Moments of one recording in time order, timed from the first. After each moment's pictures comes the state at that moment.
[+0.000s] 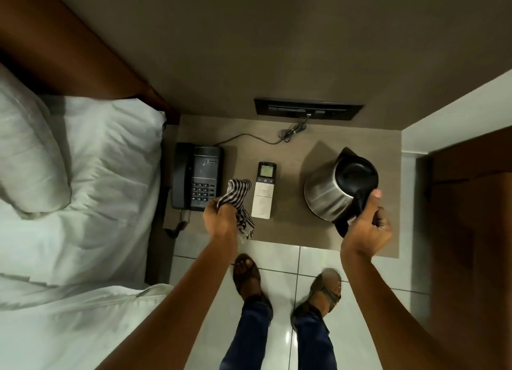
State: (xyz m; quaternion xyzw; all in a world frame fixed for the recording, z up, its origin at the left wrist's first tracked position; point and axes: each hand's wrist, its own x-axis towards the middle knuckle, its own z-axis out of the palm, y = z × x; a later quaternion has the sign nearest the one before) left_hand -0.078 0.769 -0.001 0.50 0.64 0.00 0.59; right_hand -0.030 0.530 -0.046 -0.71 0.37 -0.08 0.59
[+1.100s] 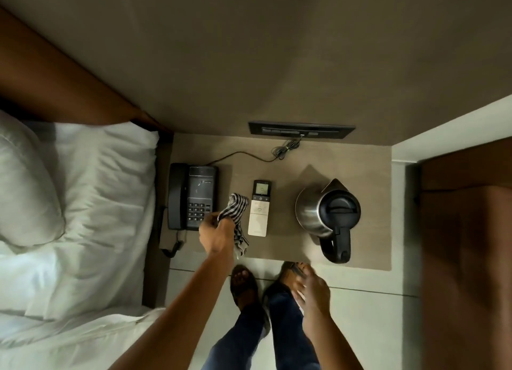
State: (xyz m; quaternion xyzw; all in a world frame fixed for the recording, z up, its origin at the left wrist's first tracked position) left_hand -0.049 0.777 0.010 0.52 0.66 -0.03 0.54; right_hand -0.118 0.577 -0.040 -0.56 0.57 0.30 0.53
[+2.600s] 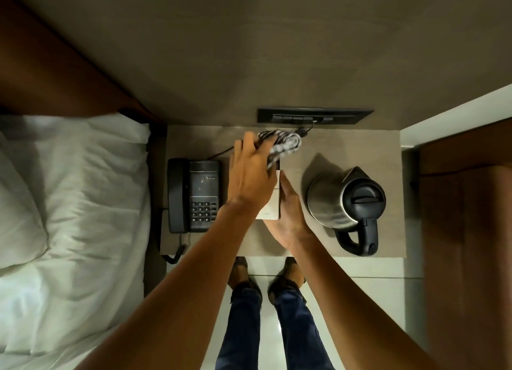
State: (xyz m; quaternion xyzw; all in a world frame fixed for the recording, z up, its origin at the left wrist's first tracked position) left_hand 0.046 0.814 -0.004 0.95 0.10 -0.04 0.30; right_hand 0.005 0.706 -0.063 -0.37 0.29 0.36 0.81
